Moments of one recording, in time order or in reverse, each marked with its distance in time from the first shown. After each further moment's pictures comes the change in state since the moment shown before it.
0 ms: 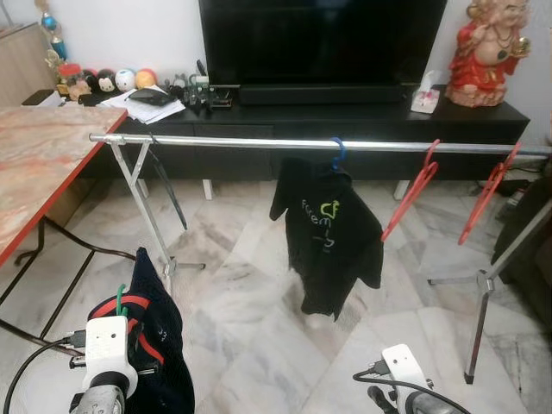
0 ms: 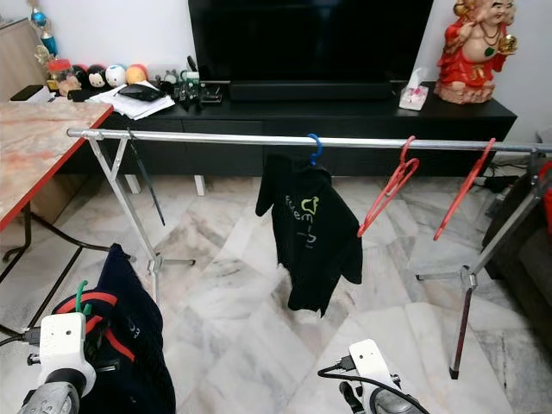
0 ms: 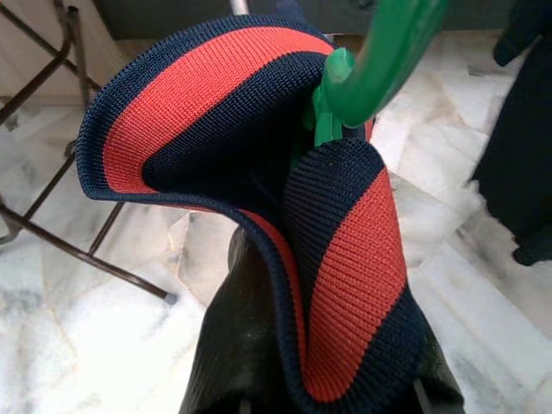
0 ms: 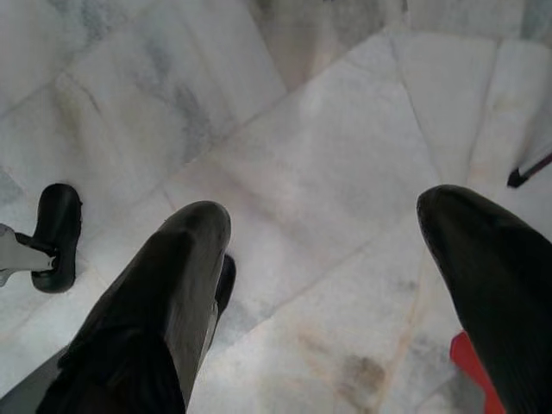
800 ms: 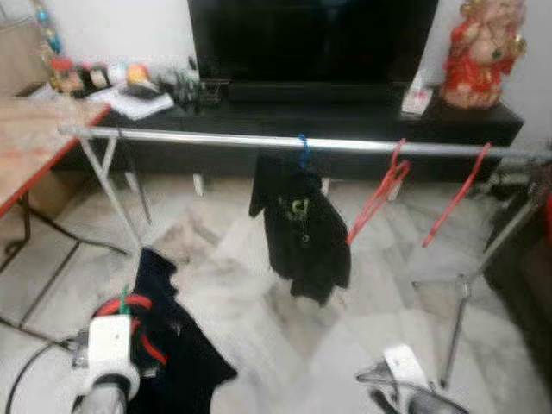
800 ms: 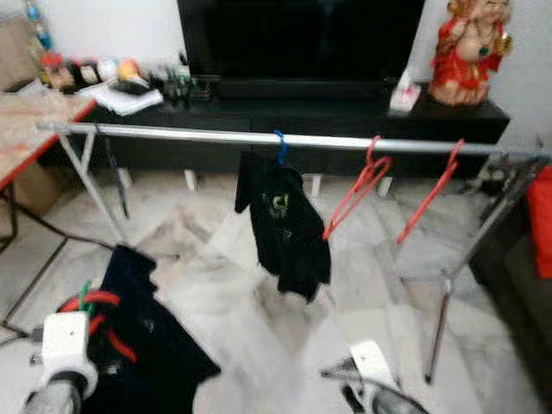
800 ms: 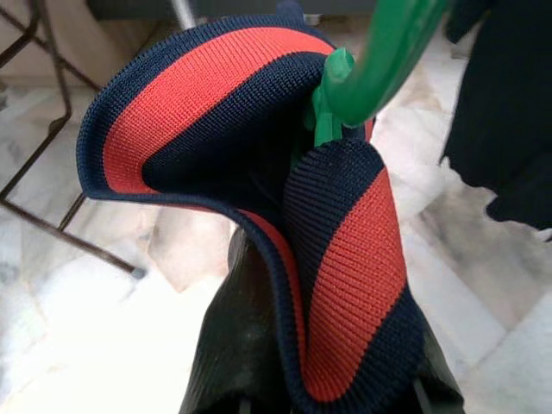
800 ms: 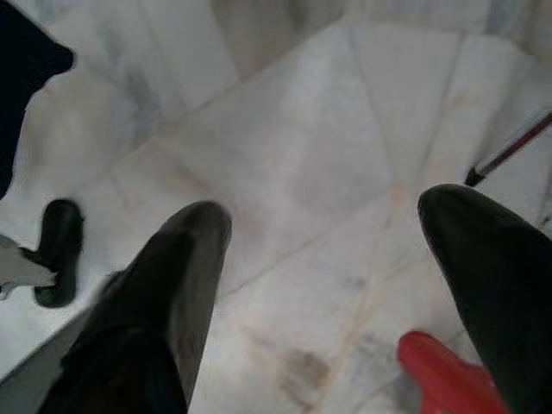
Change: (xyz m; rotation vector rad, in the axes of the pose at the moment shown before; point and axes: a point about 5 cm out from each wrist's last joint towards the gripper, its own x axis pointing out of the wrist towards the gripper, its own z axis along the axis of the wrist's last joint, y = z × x) left arm -0.002 0.000 -0.003 0.015 0.011 0.000; right arm 0.001 0.002 0.004 0.005 -0.008 0.014
